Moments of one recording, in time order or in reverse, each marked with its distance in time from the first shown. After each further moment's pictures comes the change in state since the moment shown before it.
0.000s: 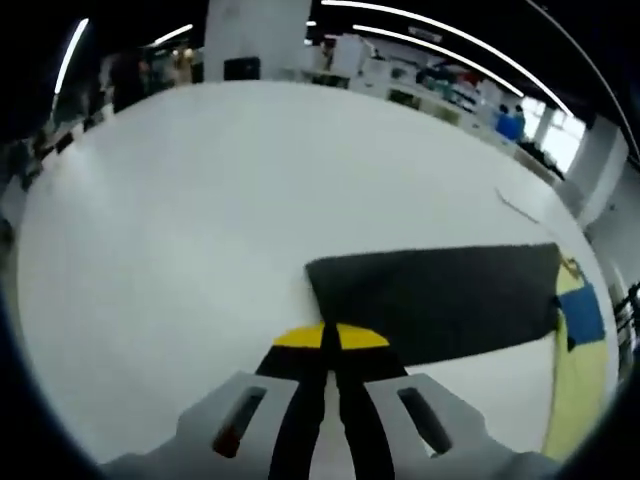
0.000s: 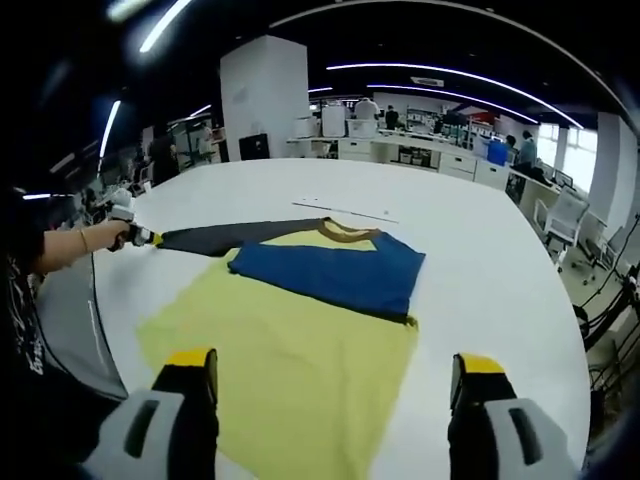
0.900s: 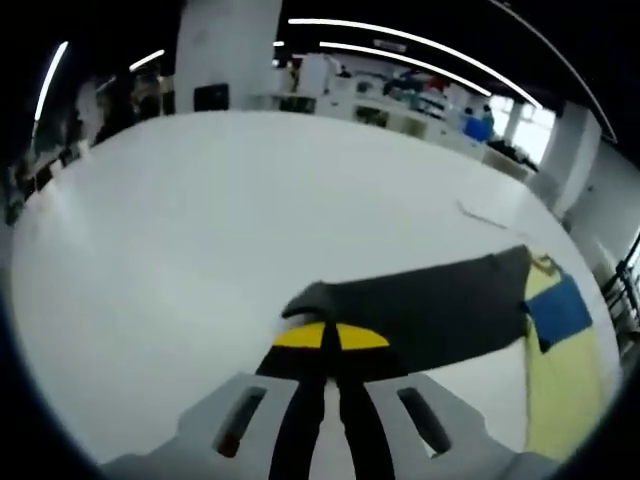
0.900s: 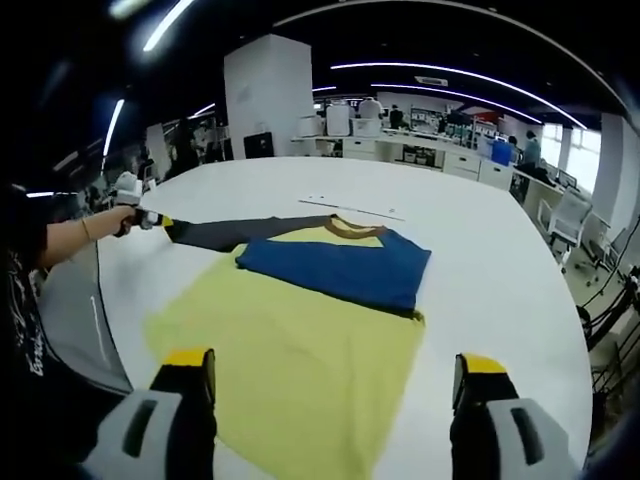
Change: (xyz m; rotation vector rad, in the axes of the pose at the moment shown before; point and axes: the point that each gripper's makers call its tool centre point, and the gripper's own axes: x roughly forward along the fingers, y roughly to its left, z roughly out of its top) left arm -0.026 -0.054 0.040 0.120 -0.105 -0.120; right arm -0.003 0.007 -0.007 -0.015 0.005 0.026
